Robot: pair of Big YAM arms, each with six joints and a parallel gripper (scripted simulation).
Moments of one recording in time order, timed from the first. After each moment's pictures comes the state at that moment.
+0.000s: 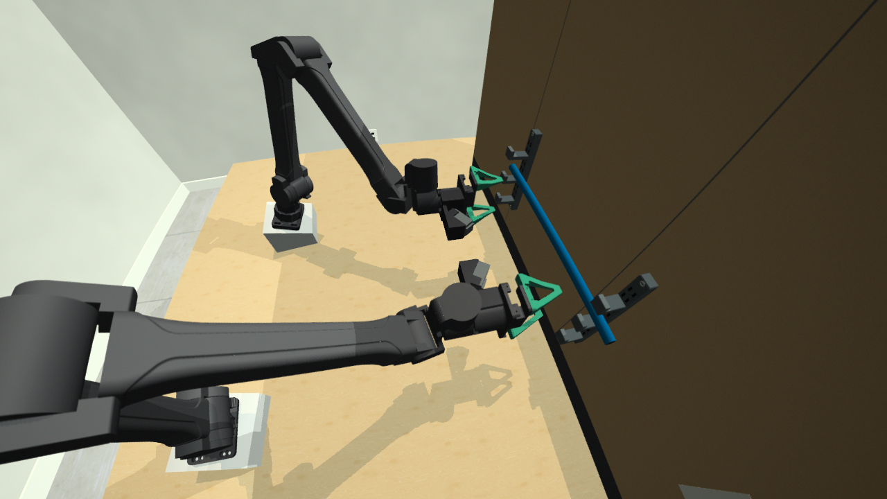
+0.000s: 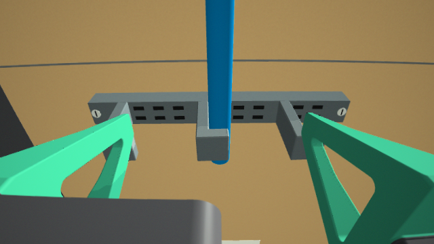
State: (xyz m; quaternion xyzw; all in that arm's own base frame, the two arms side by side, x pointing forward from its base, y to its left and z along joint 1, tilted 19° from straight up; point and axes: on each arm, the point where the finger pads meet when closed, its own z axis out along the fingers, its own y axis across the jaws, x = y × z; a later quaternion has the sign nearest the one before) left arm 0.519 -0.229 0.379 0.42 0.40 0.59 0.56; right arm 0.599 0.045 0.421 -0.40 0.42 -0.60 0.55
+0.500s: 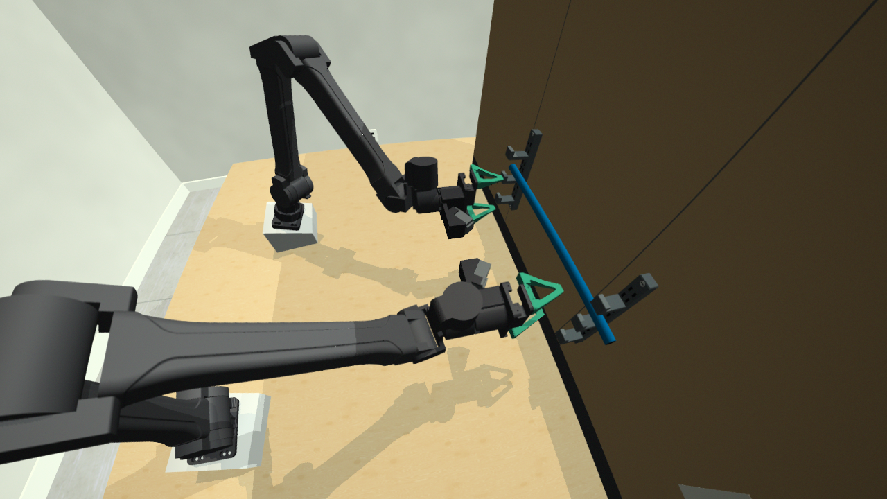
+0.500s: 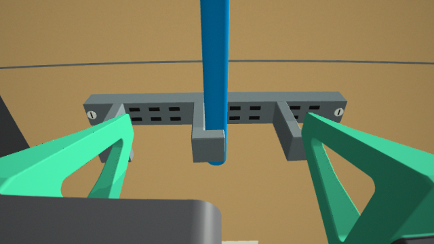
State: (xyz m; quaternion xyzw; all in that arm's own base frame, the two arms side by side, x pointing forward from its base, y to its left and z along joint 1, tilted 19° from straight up) left arm 0.518 -0.228 0.383 0.42 0.40 0.59 0.56; right arm 0.600 0.045 0.425 -0.40 0.42 -0.61 0.55
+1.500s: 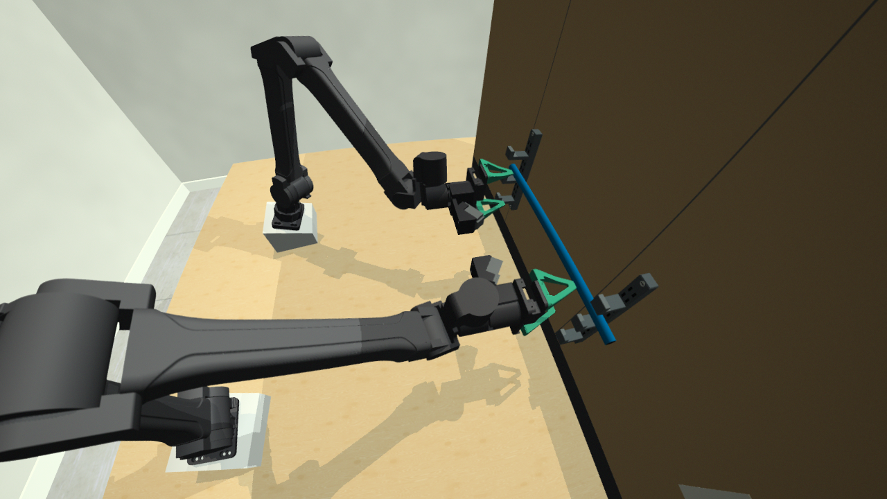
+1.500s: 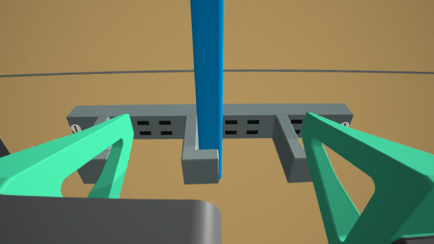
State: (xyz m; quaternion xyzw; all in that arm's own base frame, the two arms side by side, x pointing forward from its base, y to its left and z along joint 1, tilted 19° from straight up) left arm 0.532 -0.232 0.405 0.41 0.40 0.59 0.56; right arm 0.620 0.043 0.437 -0.40 0.42 -0.61 0.55
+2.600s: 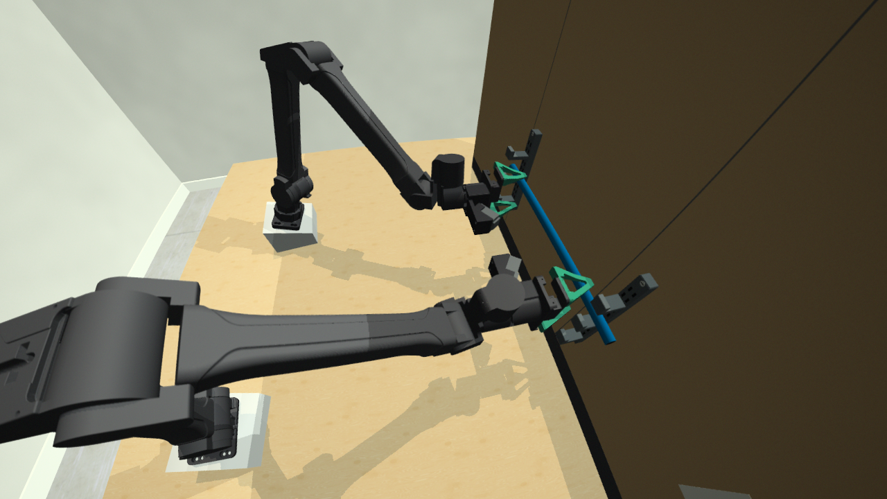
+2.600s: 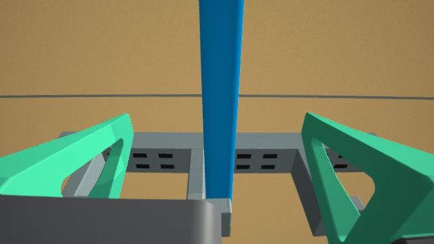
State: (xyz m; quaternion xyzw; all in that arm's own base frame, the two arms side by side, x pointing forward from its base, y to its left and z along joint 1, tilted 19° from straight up) left arm 0.573 -0.228 0.405 0.42 0.41 0.59 0.56; right arm 0.660 0.041 0.443 -0.40 0.42 -0.61 0.54
